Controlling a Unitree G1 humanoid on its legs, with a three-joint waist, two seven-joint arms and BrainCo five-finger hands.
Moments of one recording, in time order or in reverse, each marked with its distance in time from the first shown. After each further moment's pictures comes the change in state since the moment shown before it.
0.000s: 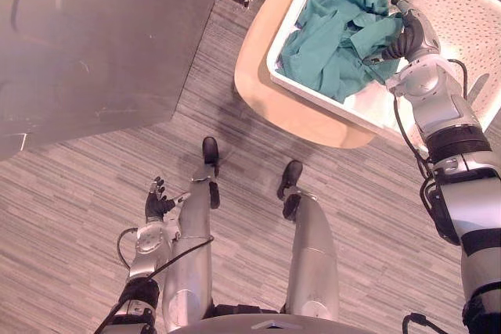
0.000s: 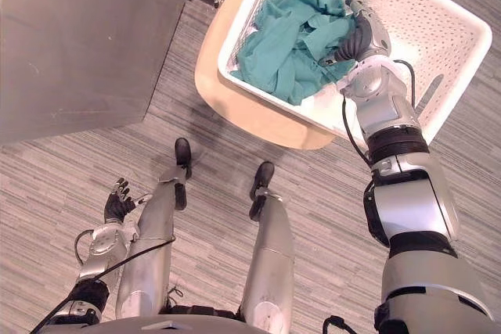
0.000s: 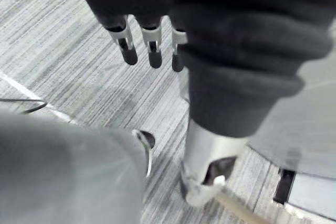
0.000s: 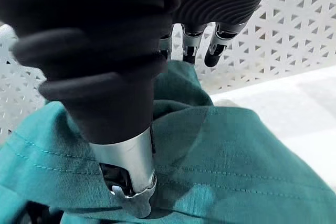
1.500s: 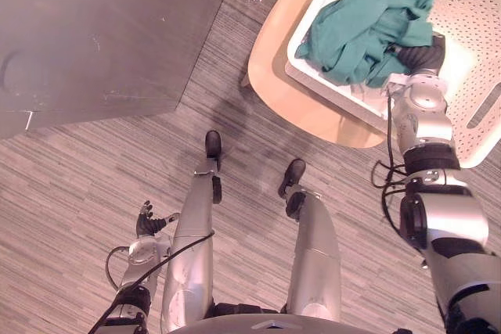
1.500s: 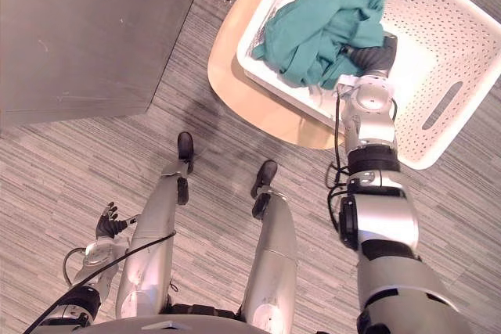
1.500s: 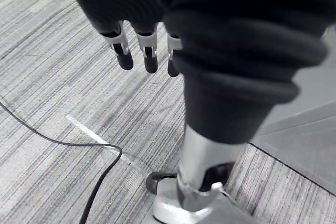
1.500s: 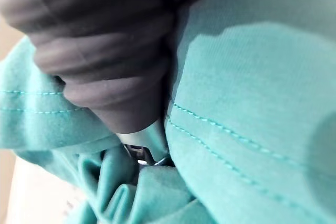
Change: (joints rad) left arm 0.013 0.045 -0.006 0.147 0.022 0.071 0.085; right arm 0.147 0.252 -0.548 -0.119 0.705 -0.091 -0.179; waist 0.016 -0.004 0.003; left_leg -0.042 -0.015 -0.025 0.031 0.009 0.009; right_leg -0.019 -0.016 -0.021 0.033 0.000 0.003
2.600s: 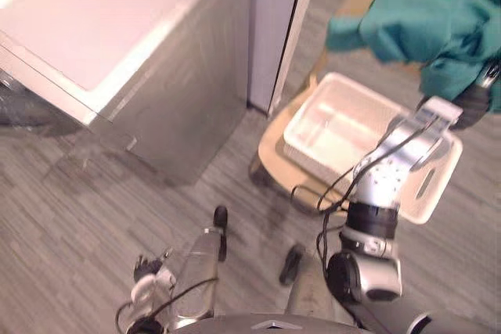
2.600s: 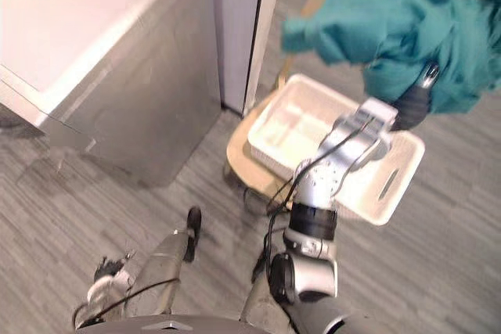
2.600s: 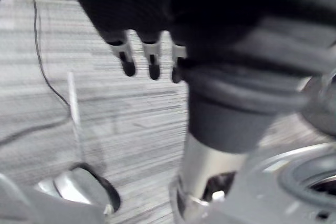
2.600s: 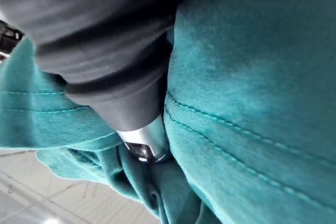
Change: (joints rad) left arm 0.158 -0.165 0.383 0.034 -0.265 0.060 0.047; right arm 0.450 0.498 -0.079 -0.871 0.529 -0.474 -0.165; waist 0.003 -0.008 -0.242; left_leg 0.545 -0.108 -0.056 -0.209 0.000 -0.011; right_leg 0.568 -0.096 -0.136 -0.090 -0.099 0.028
